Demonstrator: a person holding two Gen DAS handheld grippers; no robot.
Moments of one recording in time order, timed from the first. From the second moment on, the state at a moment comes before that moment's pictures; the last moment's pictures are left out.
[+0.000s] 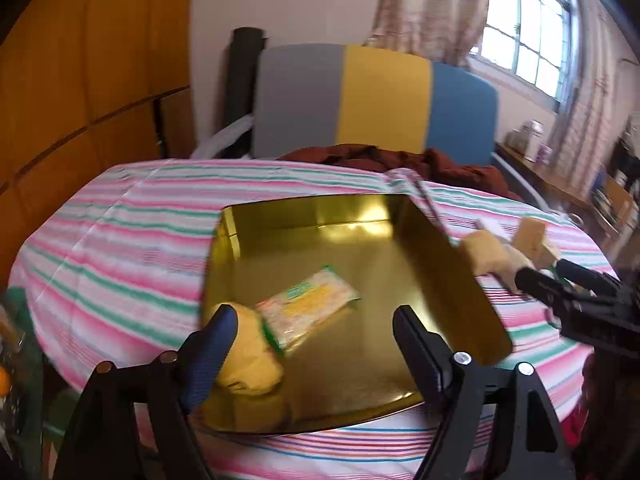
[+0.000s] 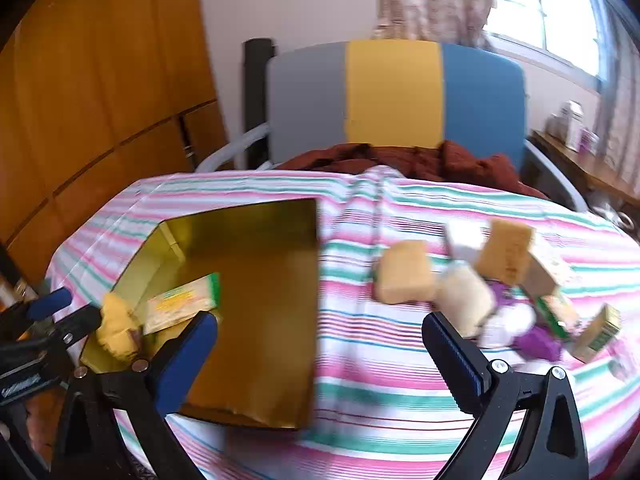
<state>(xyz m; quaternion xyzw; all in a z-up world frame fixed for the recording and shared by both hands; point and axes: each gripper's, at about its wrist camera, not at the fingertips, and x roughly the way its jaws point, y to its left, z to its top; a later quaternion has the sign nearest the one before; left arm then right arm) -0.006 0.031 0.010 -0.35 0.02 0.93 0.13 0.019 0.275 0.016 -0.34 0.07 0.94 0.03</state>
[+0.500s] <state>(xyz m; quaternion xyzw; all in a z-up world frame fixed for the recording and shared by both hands) 0.001 0.125 0.023 -0.34 0.07 0.90 0.27 0.093 0.484 0.037 -0.33 0.21 0.88 0.26</state>
